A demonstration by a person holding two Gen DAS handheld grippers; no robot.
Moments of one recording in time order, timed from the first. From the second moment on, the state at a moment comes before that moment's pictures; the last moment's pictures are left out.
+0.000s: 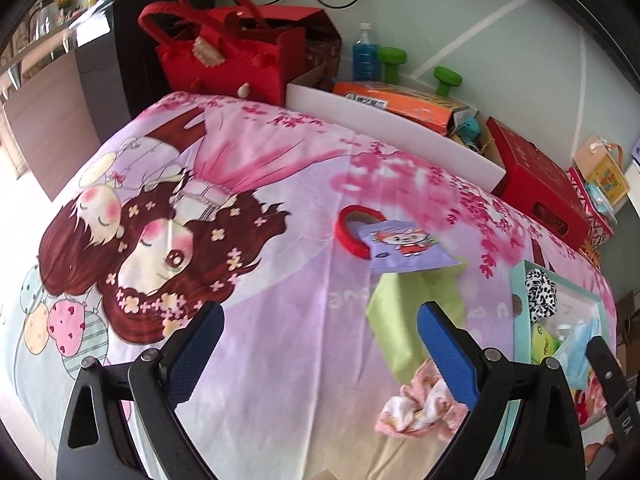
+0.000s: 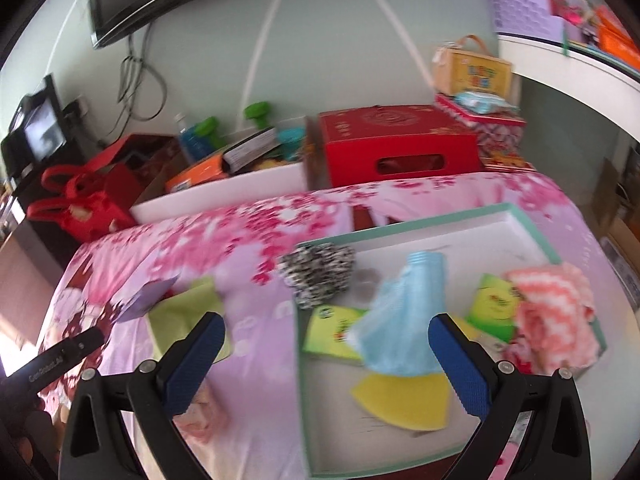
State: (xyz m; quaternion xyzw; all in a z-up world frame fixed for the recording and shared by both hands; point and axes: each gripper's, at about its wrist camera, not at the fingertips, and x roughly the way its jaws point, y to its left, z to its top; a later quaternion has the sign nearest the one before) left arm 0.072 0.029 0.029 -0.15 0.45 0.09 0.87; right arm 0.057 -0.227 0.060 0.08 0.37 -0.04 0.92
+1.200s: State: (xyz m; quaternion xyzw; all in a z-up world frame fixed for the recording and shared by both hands) left arm 0.073 0.065 -0.020 -0.19 0.50 0.10 0.84; right arm 0.079 -0.115 -0.016 0.01 0.51 0.09 0.85
